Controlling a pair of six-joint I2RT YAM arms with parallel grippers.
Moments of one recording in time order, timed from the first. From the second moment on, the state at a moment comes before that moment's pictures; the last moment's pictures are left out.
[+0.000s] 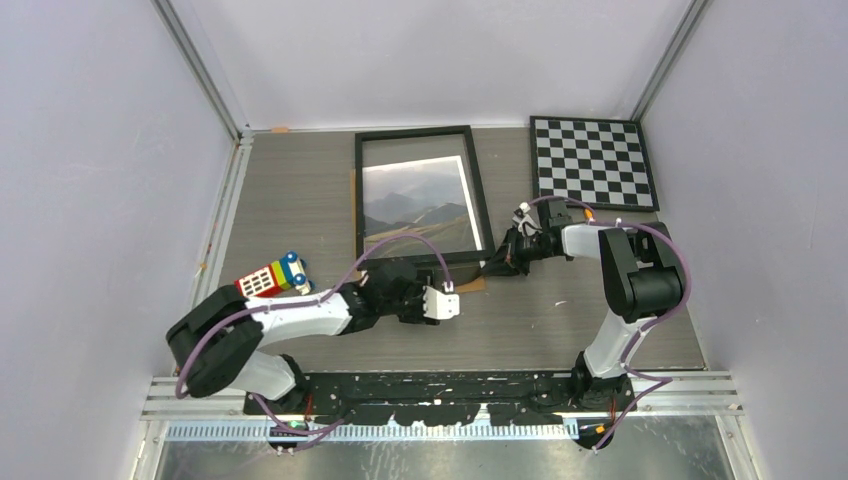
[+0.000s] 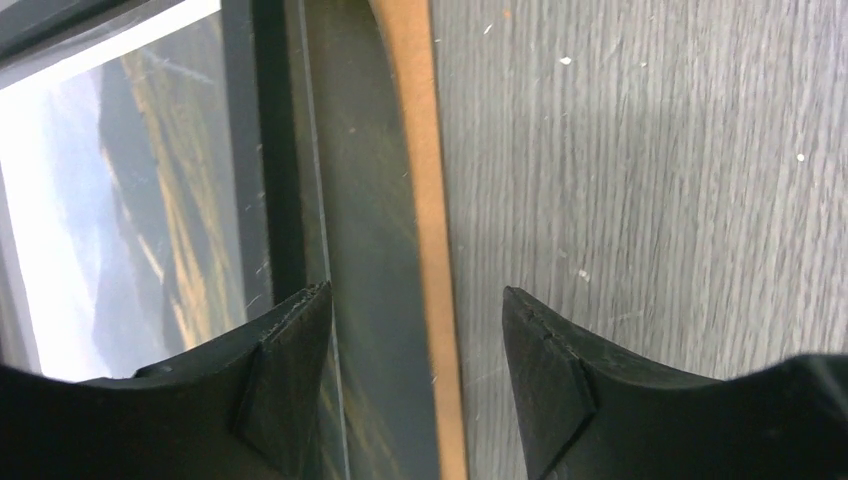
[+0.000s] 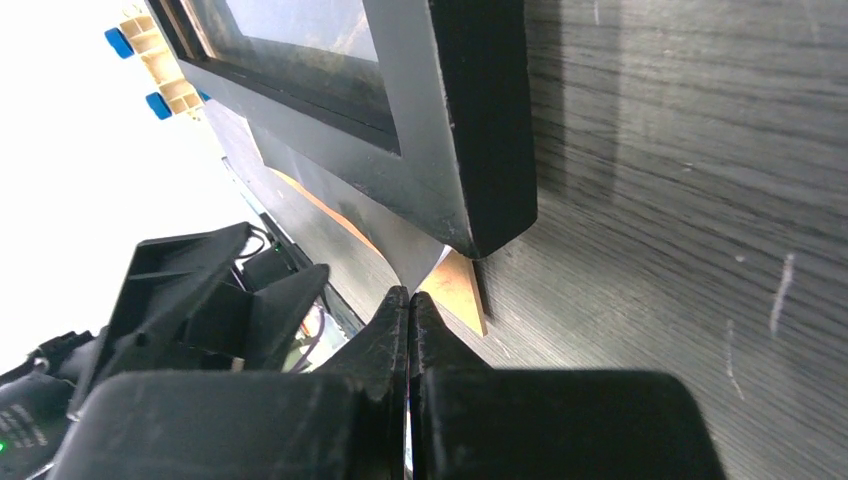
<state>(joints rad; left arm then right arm) -0.93 1.35 0.58 0.10 0.10 0.76 0.15 1.77 0.82 -0.19 -0.85 0.57</state>
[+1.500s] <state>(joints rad) -1.02 1.81 0.88 0.30 -0.13 0.69 0.11 1.75 0.82 -0.14 -0.85 0.65</state>
